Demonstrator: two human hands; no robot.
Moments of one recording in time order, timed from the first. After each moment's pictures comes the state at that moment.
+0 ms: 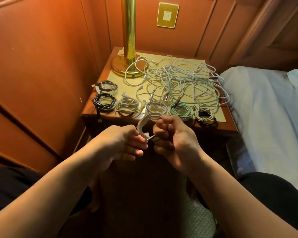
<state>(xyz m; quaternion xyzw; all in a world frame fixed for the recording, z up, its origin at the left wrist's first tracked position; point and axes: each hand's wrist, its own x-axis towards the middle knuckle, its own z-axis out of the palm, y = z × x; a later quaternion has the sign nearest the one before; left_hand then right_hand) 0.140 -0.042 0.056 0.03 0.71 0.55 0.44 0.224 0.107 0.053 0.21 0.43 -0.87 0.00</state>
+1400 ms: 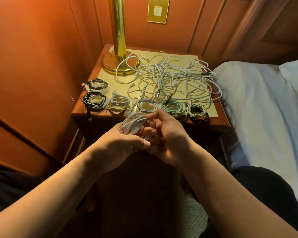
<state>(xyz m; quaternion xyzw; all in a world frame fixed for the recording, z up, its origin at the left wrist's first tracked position) 0.151 -0.026 0.037 0.21 0.46 0.72 0.47 0.218 0.114 0.059 0.25 0.42 -0.87 0.08</state>
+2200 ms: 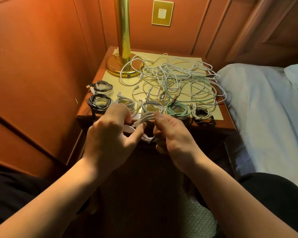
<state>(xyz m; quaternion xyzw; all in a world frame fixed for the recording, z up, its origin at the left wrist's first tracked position) 0.142 -0.039 0.040 0.34 0.86 0.36 -0.12 0.224 0.112 0.050 0.20 0.60 -0.77 -0.05</state>
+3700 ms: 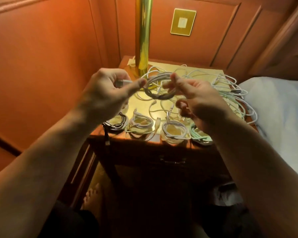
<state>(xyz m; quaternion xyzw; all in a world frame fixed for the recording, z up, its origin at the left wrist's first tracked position) 0.000 -0.031 0.093 0.37 0.77 0.52 0.03 0.105 0.167 0.100 0.18 0.72 -0.67 -0.10</state>
